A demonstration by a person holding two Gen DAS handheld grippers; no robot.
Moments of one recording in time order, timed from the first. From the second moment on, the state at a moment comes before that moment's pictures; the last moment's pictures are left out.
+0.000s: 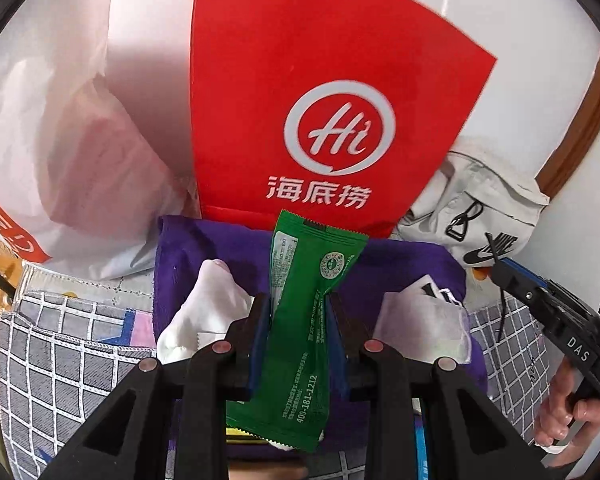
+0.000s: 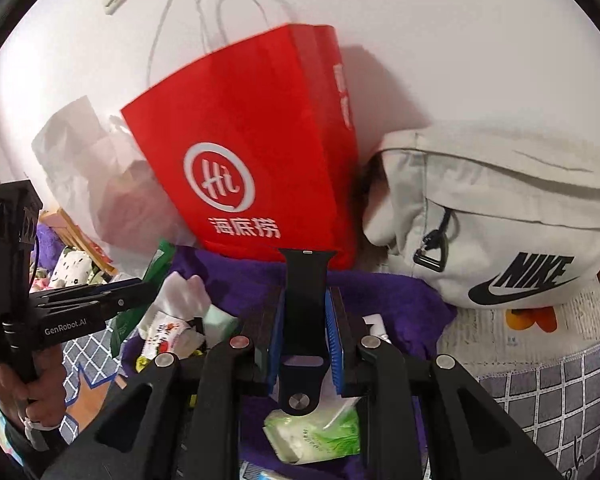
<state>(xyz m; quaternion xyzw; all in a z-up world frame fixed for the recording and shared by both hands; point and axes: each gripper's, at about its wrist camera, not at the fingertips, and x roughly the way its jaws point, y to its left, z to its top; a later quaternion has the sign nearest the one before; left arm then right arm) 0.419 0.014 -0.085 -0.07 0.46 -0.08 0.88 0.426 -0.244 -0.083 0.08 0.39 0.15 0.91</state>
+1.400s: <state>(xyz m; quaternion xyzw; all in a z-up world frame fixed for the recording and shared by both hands) 0.461 0.010 -0.149 -0.06 0.54 -0.06 0.84 0.461 -0.218 -0.159 0.05 0.50 0.16 0.85</state>
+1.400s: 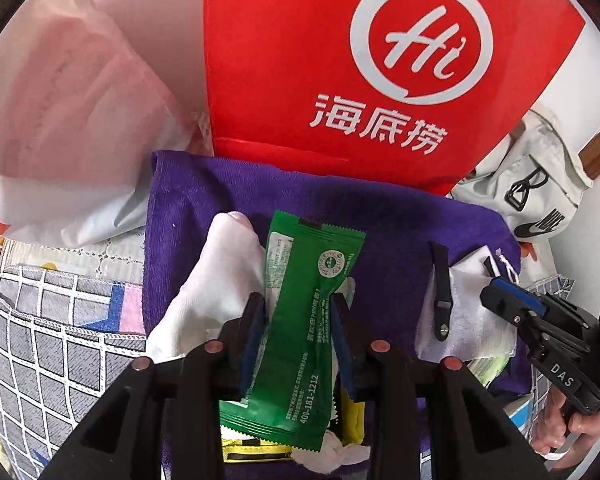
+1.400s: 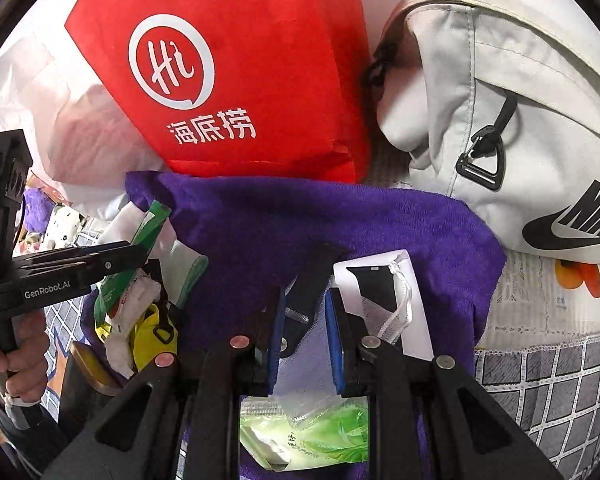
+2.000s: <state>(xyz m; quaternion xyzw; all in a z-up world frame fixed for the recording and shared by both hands) 0.443 0.013 -0.133 -0.05 0.55 -0.05 0.84 0.446 -0.218 -0.129 0.05 0.48 0.16 0.86</state>
